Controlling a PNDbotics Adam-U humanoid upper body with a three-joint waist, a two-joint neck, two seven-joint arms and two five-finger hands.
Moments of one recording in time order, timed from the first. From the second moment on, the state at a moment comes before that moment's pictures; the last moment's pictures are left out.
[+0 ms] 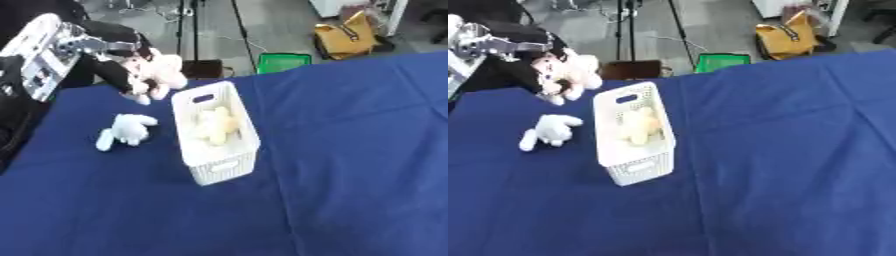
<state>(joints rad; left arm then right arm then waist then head) -1.11 0.67 -0.26 -1.08 -0.78 -0.28 -0.73 -0.34 -0.28 -0.17 -1.98 0.74 -0.41 -0.81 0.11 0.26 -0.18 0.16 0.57</state>
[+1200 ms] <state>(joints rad) -1.16 0.50 -0.21 -0.87 -0.92 -0.29 -0.64 -0.39 -0.27 -0.16 -1.98 0.72 -0.43 -0.80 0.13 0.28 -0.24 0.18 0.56</state>
